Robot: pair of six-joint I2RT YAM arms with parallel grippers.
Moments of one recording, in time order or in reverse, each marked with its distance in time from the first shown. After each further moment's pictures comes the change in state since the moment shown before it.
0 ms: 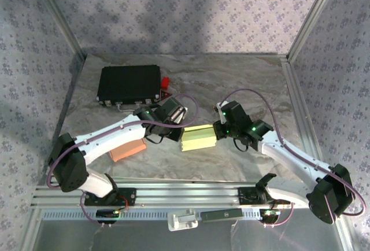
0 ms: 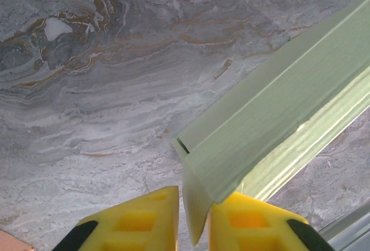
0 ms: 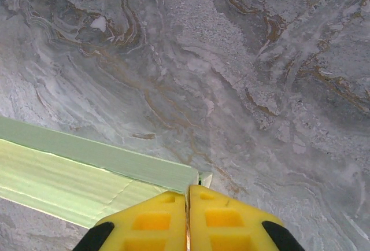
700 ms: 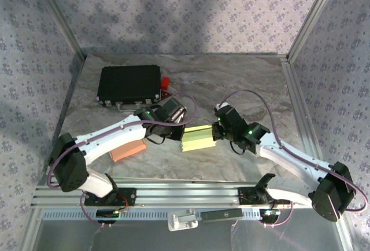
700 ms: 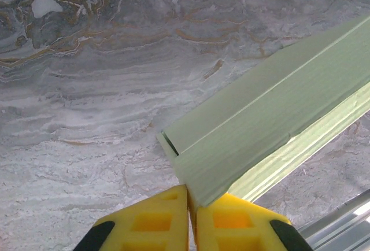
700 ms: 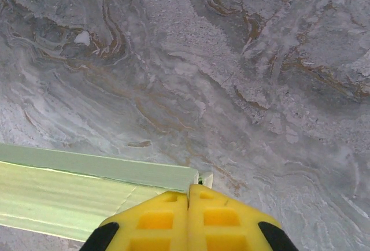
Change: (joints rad) left arm -0.007 0.002 0.000 0.009 0.026 -0.142; right arm 0.103 -0.001 0.000 -0.005 0.165 0.167
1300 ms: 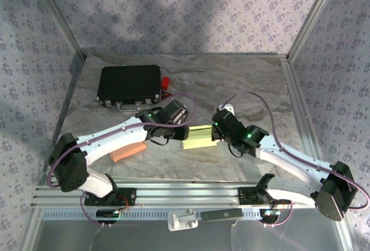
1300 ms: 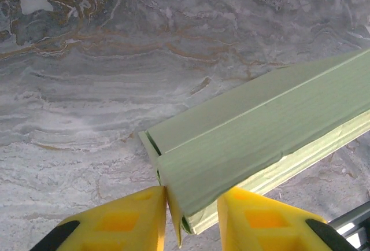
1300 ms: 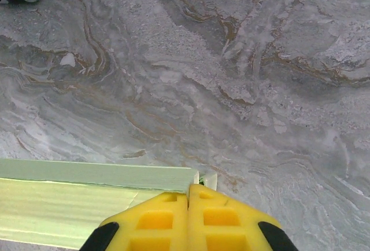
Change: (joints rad) left arm -0.026 0.000 -0.028 0.083 -0.029 -0.132; right arm 0.066 -0.014 -0.008 -0.013 0.128 0.167
